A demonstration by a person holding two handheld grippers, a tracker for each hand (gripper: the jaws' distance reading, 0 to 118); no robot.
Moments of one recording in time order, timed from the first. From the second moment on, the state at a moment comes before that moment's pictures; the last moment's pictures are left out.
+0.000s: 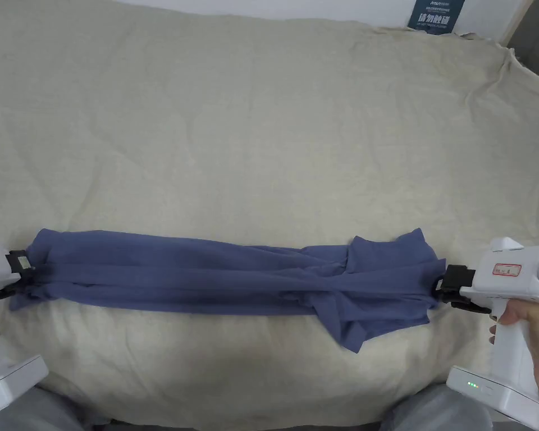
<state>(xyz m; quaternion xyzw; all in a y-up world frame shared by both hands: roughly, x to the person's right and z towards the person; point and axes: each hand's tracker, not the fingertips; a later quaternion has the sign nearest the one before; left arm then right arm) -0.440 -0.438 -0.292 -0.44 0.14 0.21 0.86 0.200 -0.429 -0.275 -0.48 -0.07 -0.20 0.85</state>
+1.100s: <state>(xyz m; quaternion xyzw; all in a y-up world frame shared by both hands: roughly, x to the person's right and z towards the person) -0.303 -0.350 -0.246 -0.11 0.03 0.00 0.99 0.079 -0.332 -0.213 -0.10 -0.04 -0.02 0.99</state>
